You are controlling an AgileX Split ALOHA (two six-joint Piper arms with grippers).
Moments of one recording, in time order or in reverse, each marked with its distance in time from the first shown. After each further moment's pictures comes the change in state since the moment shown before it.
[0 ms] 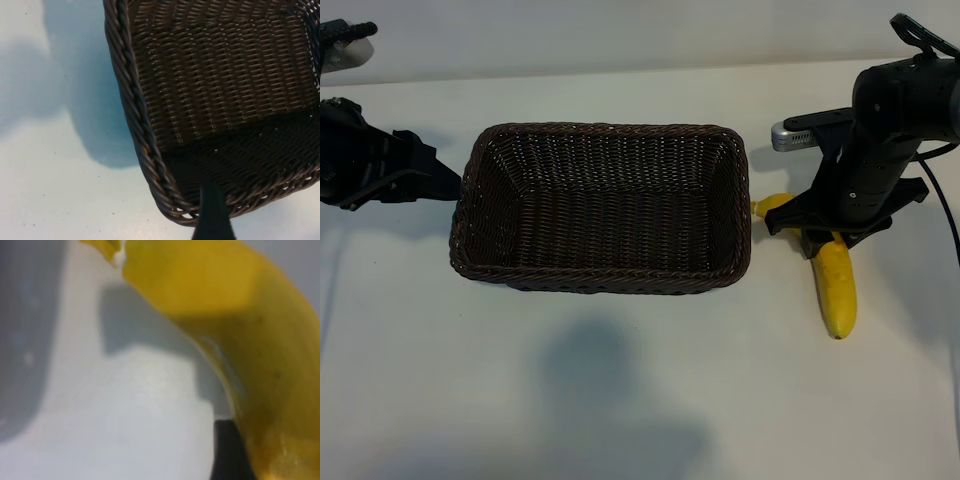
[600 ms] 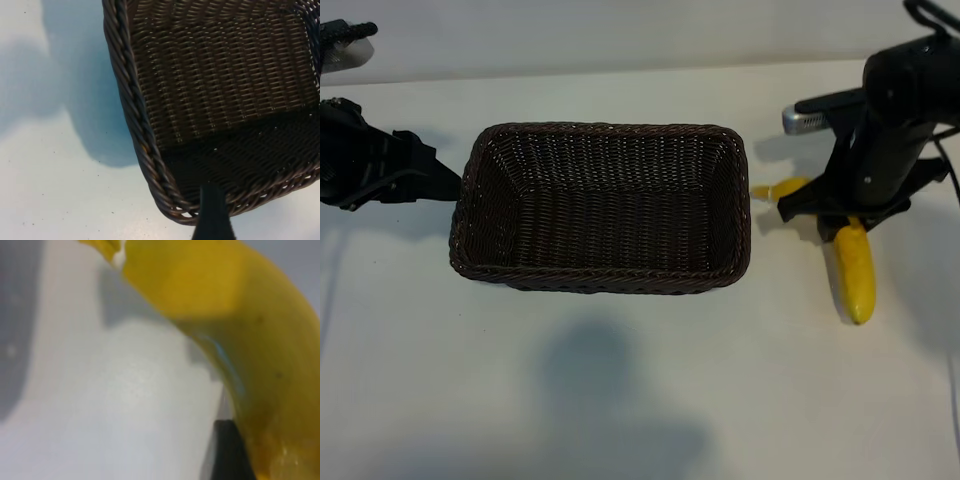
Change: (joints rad) left arm 0.000 0.000 0.000 0.000 0.004 0.001; right arm 0.001 -0.069 -0.021 -0.077 0.061 0.043
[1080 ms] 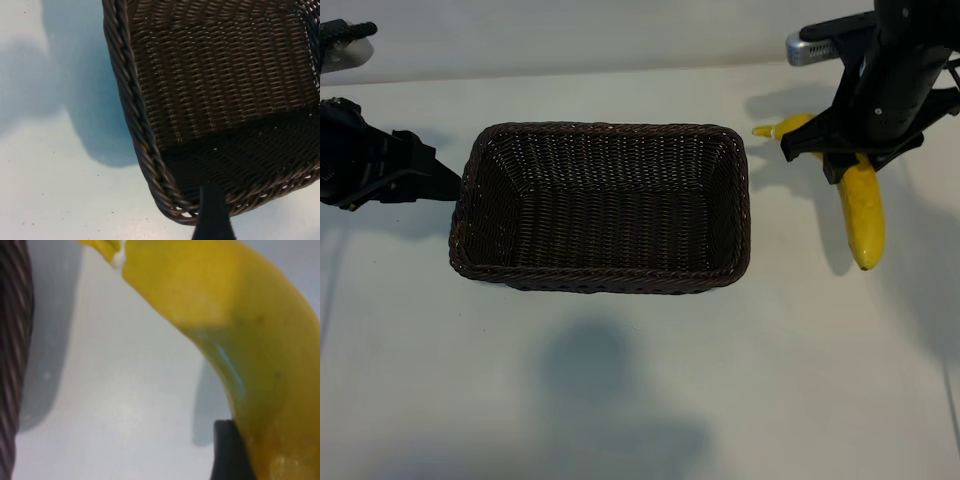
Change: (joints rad) left arm 0.000 0.000 0.000 0.000 0.000 0.000; right arm 0.000 -0.032 -0.206 -0.035 0.184 0.004
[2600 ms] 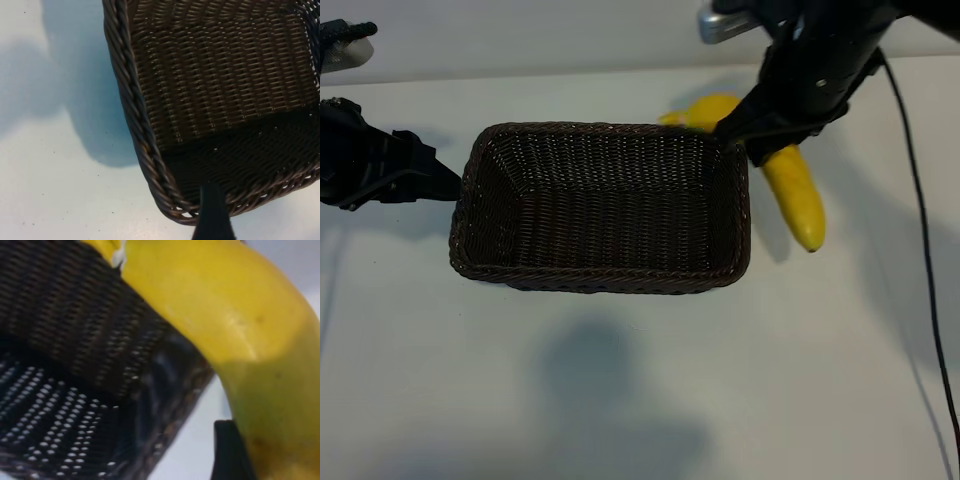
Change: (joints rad) left arm 0.000 0.000 0.000 0.000 0.000 0.001; right arm 0.144 0.000 -0.169 0.139 0.079 -0.227
